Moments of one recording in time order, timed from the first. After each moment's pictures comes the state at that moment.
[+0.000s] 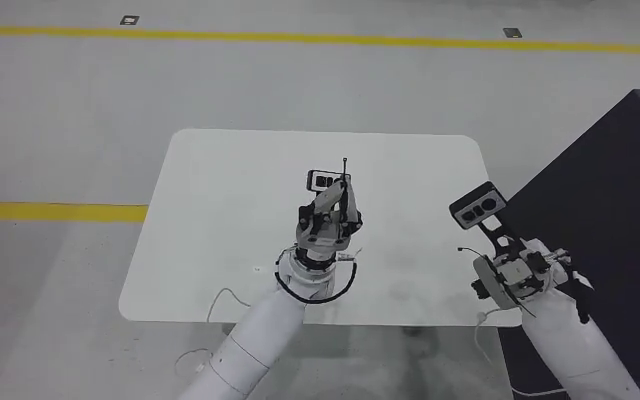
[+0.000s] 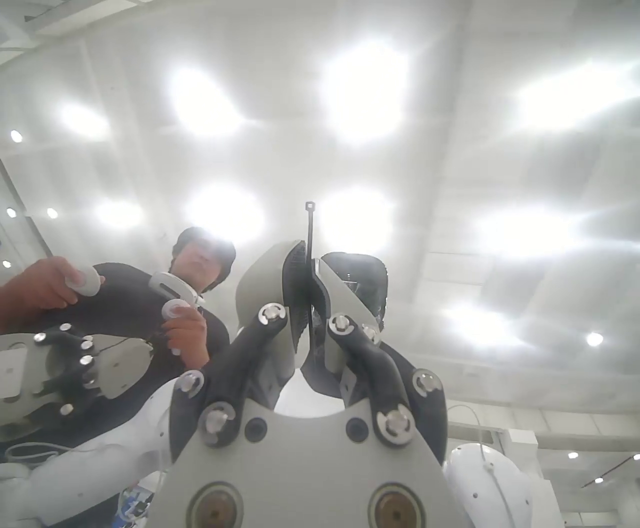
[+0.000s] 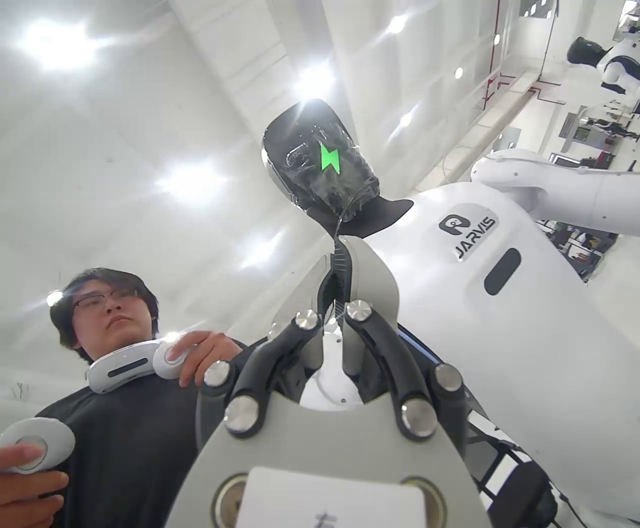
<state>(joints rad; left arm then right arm) 0.96 -1.56 -0.87 -1.36 -1.46 -0.62 -1.18 -1.25 -0.92 1.32 -1.78 1.50 0.05 1.54</state>
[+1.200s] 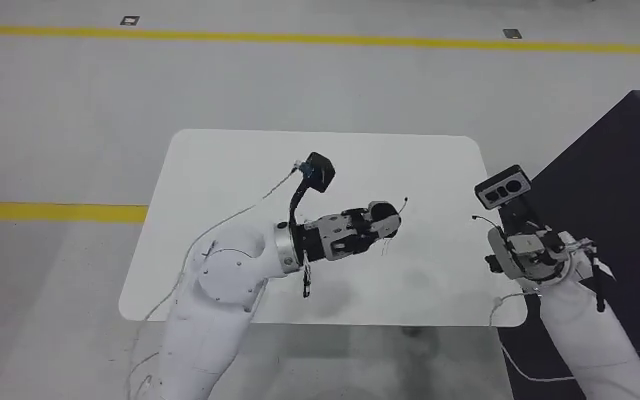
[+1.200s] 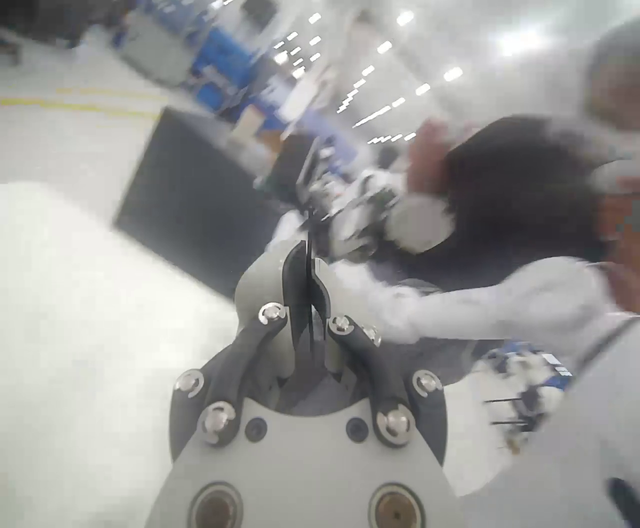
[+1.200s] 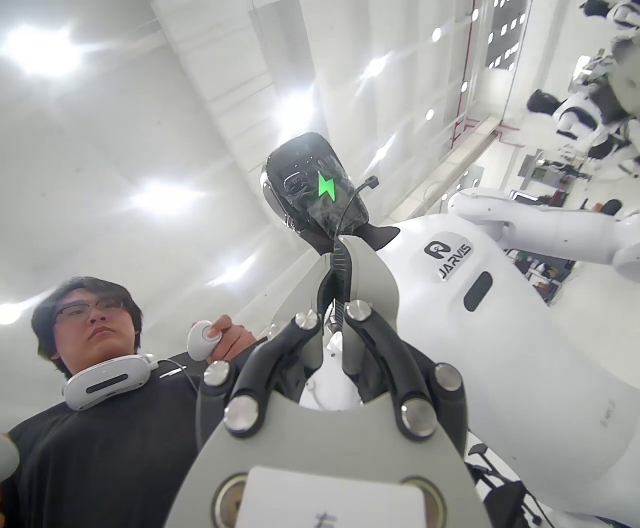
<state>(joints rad) 1.05 -1.46 -1.16 -1.85 0.39 -0.32 -0.92 -1.25 -0.91 1.46 -1.70 1.45 0.06 1.50</state>
